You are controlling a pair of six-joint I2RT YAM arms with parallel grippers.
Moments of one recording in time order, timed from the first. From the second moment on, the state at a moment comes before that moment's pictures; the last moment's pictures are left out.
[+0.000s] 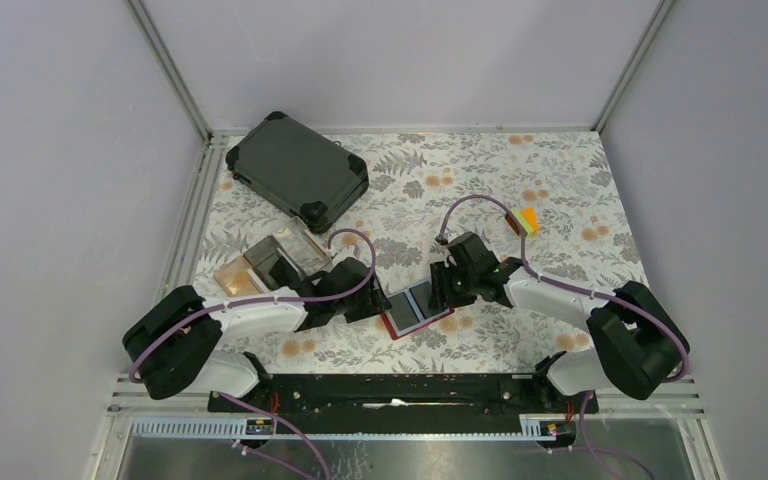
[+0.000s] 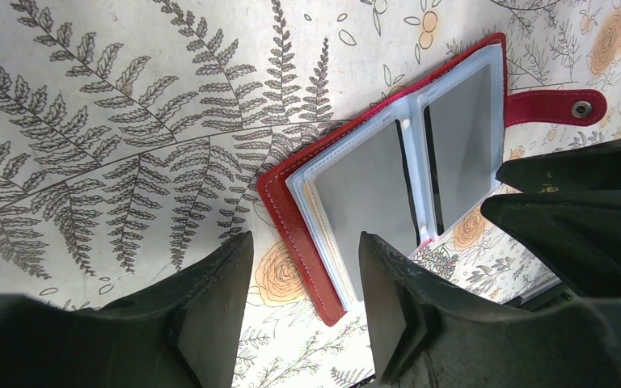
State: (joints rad) left arm -0.88 1.36 0.54 -0.05 -0.06 -1.07; right arm 0.67 1.39 0.66 -0.27 -0.17 0.46
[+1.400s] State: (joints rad) left arm -0.88 1.36 0.54 -0.05 -0.06 -1.07; right arm 0.66 1.44 0.62 -0.14 -0.28 0.50
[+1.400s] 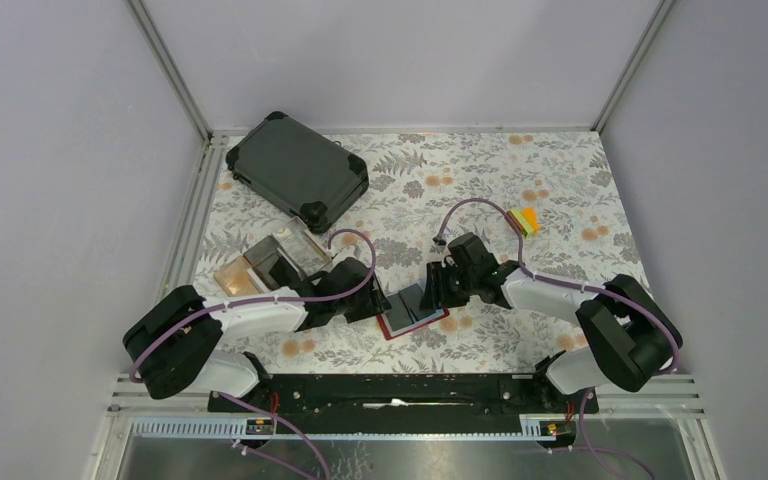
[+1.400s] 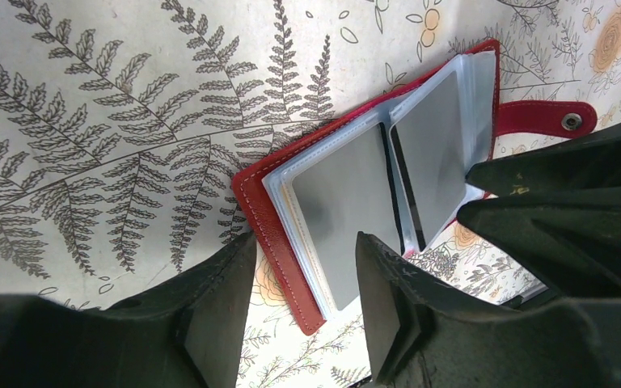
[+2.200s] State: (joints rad) left arm -0.88 1.38 0.54 -0.03 -0.05 -1.07; right arm 0.66 1.35 0.62 -0.19 -0.34 0.55
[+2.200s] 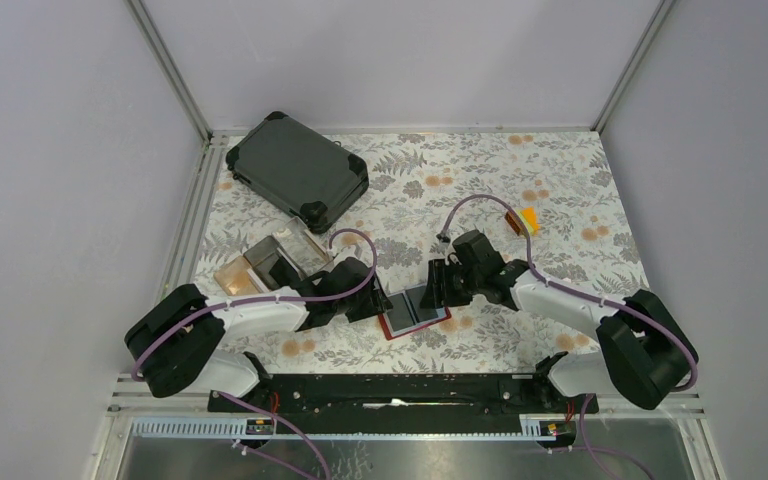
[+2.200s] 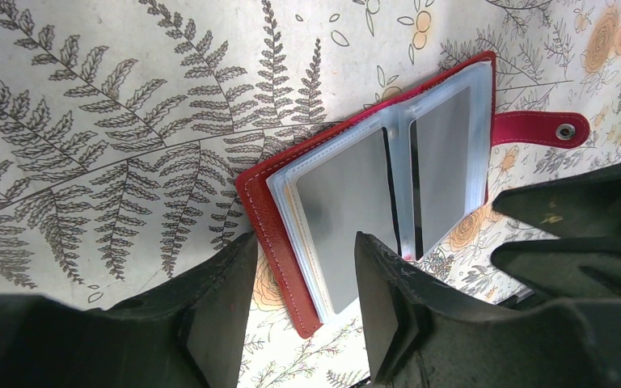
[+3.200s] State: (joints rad) left arm -0.88 1.38 0.54 -0.03 -0.05 -1.07; right arm 0.66 1.47 0.64 -0.16 -0.31 0.53
